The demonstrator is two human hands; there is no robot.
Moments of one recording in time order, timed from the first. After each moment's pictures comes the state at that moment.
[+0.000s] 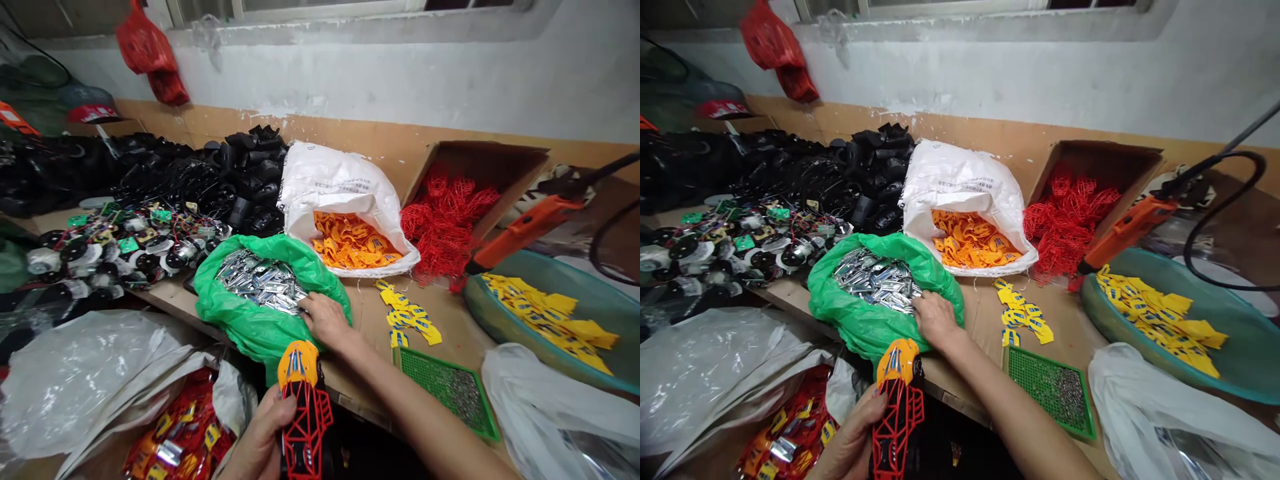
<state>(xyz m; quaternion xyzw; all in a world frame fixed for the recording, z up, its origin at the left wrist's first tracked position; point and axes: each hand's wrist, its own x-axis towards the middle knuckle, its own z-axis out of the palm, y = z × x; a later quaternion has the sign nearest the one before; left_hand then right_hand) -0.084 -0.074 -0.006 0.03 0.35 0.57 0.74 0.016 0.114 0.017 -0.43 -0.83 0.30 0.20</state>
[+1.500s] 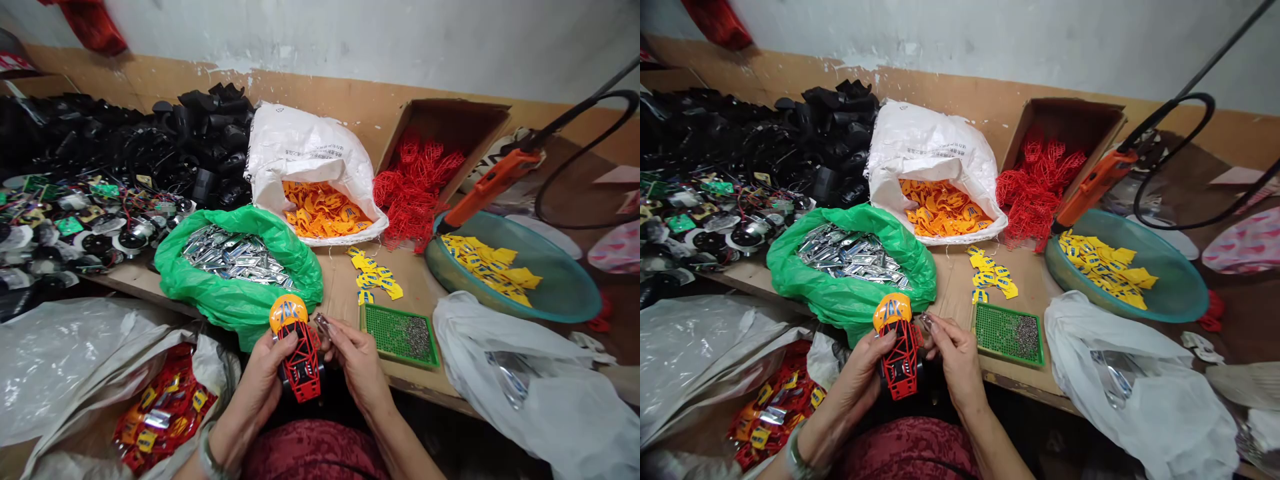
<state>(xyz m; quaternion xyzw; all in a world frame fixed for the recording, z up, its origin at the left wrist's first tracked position) -0.043 -0.041 0.013 0.15 0.41 0.57 0.70 0.109 -0.008 0.002 -0.45 -0.40 0.63 0.49</state>
